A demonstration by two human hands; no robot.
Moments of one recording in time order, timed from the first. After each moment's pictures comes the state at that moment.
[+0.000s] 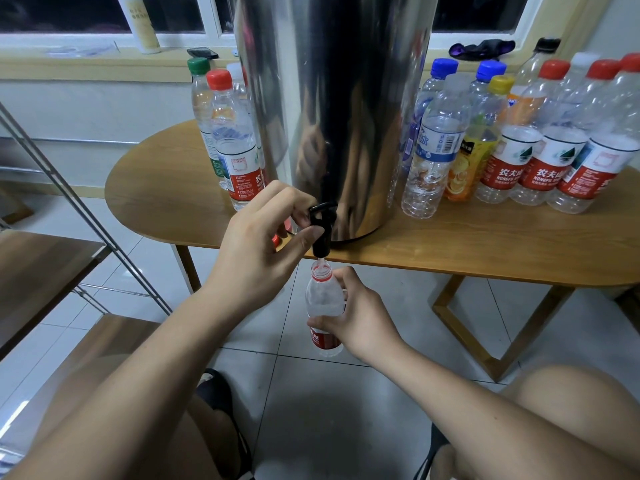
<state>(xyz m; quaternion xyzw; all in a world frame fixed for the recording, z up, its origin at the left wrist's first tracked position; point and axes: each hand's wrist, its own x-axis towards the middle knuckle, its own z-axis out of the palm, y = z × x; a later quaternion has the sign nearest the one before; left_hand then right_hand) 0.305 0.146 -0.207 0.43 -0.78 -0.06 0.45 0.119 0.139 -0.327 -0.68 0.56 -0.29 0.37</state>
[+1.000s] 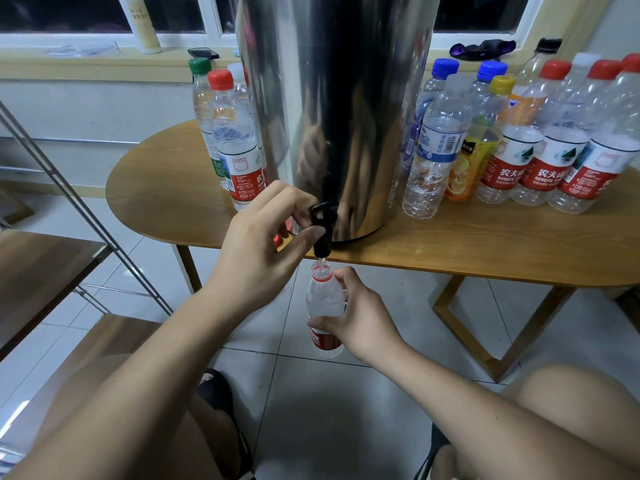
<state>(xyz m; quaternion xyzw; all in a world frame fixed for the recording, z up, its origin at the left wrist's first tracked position) 0.307 0.144 -0.209 0.42 -0.78 -0.07 0.45 0.120 0.139 -0.330 -0.68 0.56 -0.29 0.36</state>
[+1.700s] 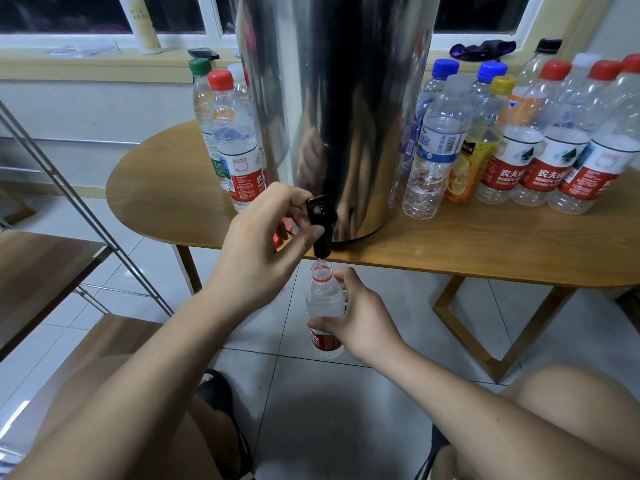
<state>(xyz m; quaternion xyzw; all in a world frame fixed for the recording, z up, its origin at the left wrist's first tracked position) 0.306 0.142 -0.214 0.43 -0.76 -0.09 0.47 0.118 0.141 -0.328 -0.68 0.56 -0.29 0.36</state>
